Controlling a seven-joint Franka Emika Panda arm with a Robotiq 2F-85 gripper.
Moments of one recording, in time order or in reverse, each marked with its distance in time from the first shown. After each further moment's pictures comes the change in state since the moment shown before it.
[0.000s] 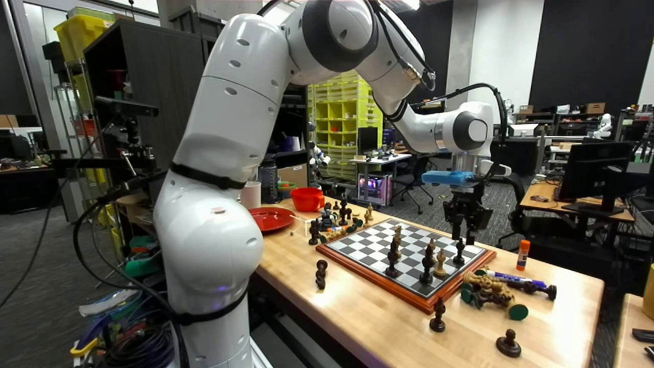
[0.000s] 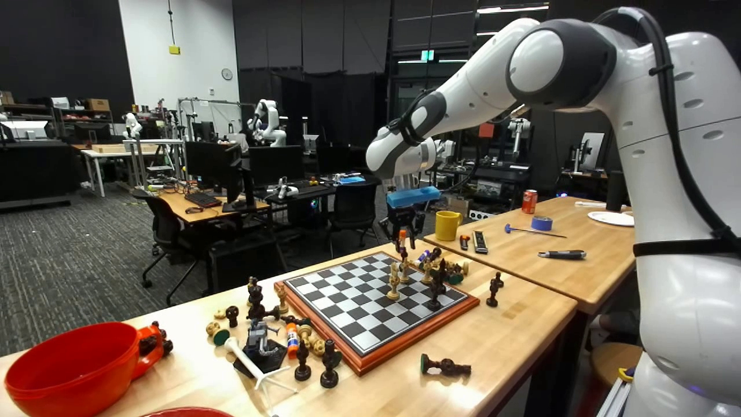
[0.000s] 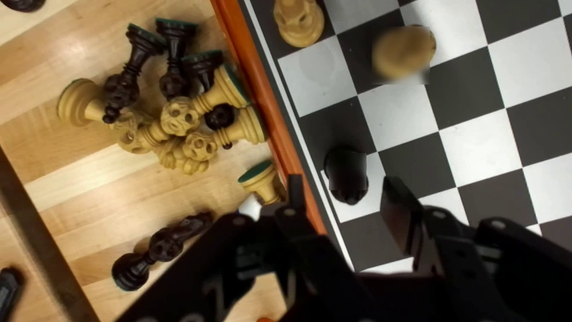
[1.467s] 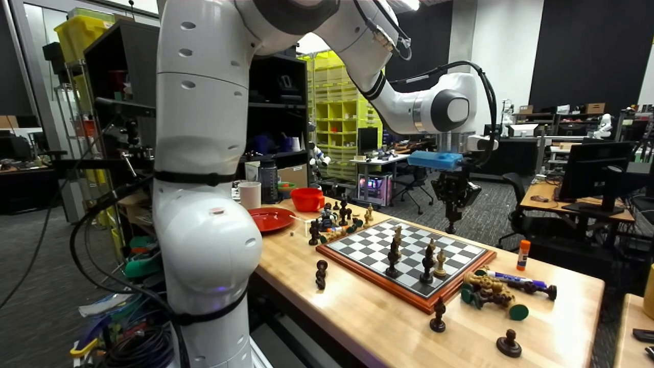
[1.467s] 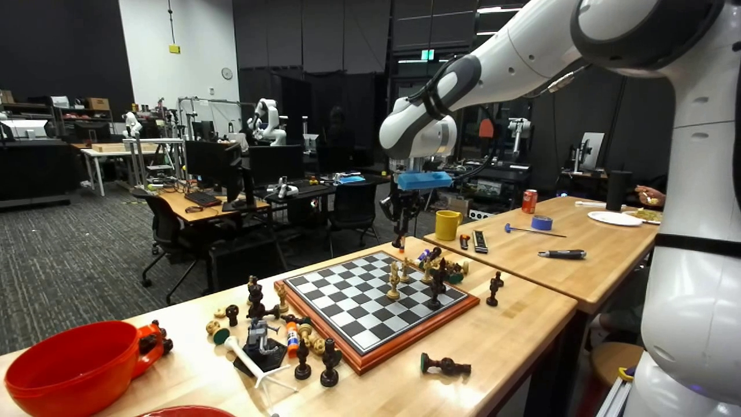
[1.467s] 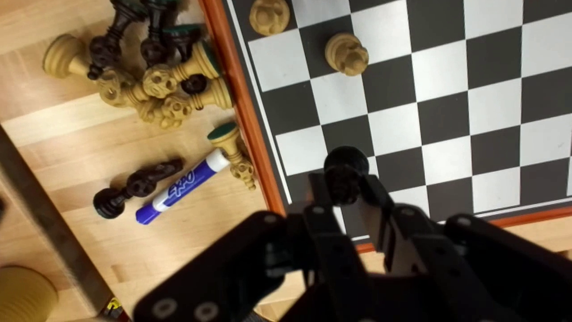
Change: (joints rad) arm -0.002 -0.244 0.029 -0.230 0.039 0.206 -0.120
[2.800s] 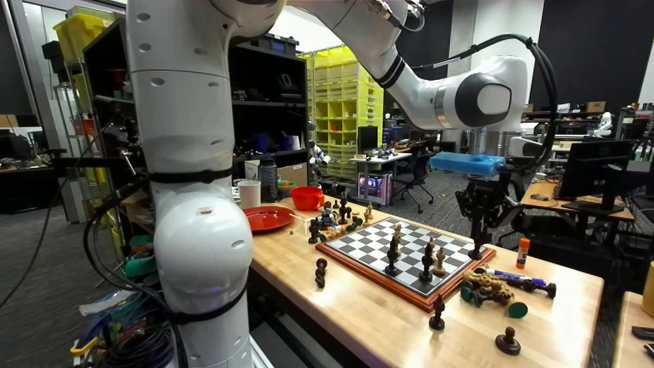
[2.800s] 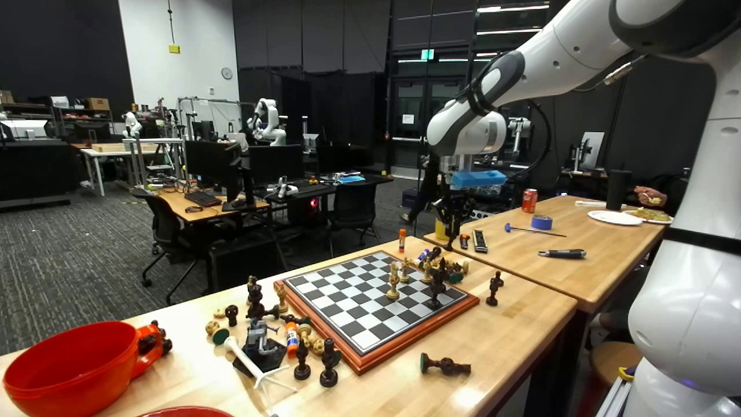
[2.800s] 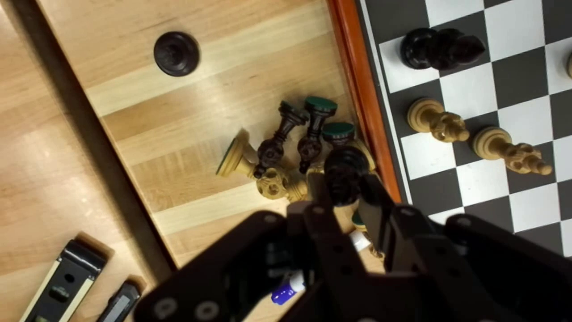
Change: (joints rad) arm -0.118 -0.129 -0.102 -0.143 -0.003 -0.084 -0.166
